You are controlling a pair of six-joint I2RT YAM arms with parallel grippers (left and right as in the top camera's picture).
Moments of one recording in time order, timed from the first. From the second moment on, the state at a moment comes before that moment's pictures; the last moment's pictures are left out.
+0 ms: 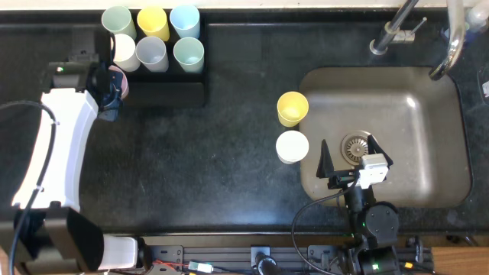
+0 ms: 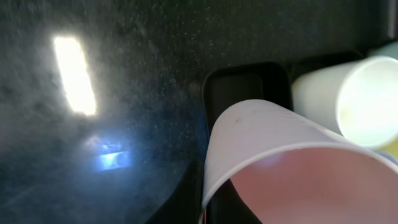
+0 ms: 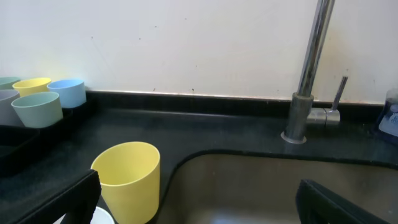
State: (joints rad) left arm 0.04 1.61 1.40 -1.04 -0.29 -1.39; right arm 0.19 0.02 0.02 -0.01 0.06 0.04
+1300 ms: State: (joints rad) left arm 0.08 1.85 1.39 -0.86 -0.27 -1.54; right arm 0.19 0.02 0.02 -0.01 0.06 0.04
